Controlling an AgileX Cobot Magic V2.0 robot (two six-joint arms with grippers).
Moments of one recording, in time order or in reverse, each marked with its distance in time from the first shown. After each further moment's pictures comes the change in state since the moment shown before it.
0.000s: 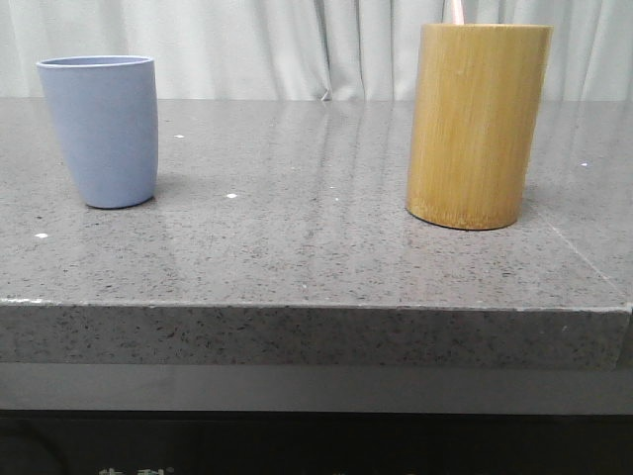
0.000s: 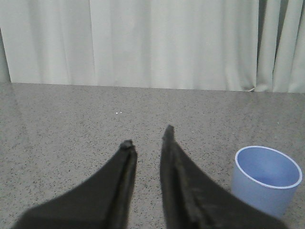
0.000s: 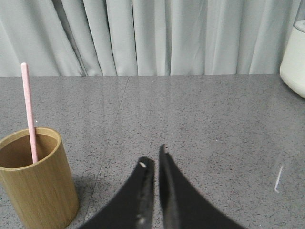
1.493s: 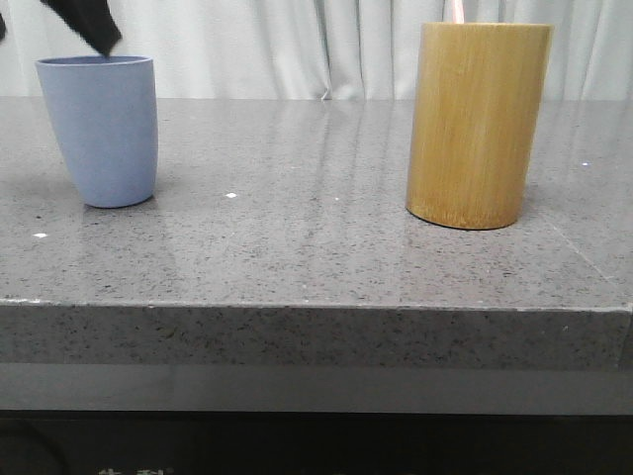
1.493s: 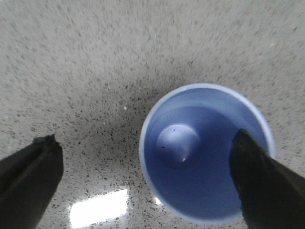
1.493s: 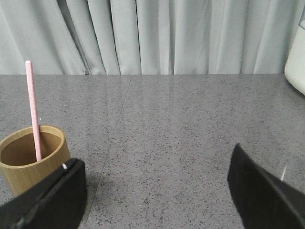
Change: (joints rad) left arm -0.270 1.069 -0.852 -0.020 0.722 0.027; right arm 0.011 0.000 0.000 0.000 0.002 0.000
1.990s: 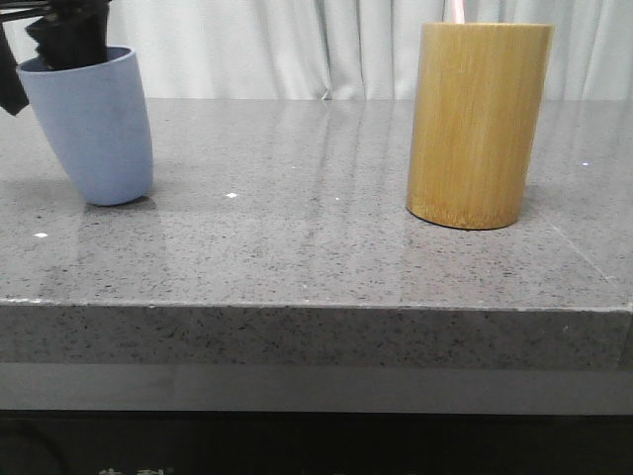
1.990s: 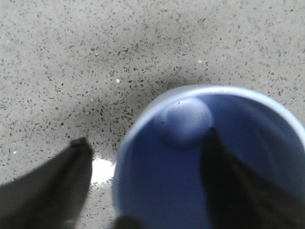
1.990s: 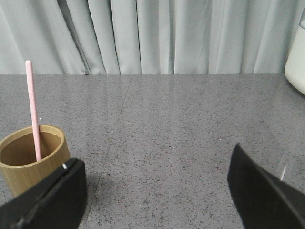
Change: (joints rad) left arm 0.000 0.074 -0.013 -0.005 0.062 0.000; right arm 0.000 0.000 0.000 0.000 0.000 0.000
